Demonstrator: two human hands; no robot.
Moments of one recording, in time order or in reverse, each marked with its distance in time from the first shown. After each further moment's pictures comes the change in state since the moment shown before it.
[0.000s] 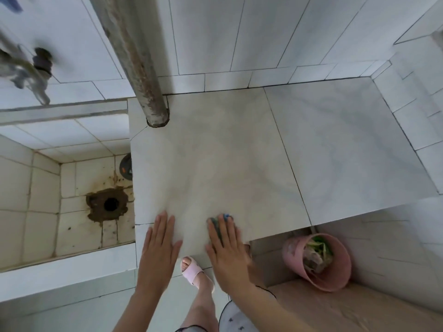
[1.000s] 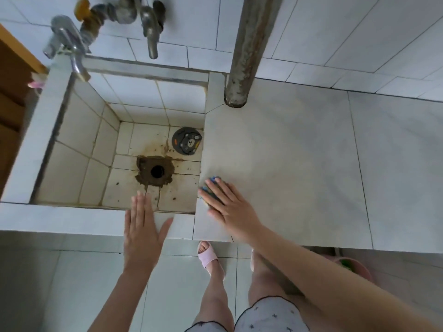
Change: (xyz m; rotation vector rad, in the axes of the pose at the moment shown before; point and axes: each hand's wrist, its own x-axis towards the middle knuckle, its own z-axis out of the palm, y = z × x) left_hand -0.049 -0.118 -0.025 0.040 0.175 -0.425; right_hand 0.099 -0.083 0.018 -0.200 -0.075 -0.716
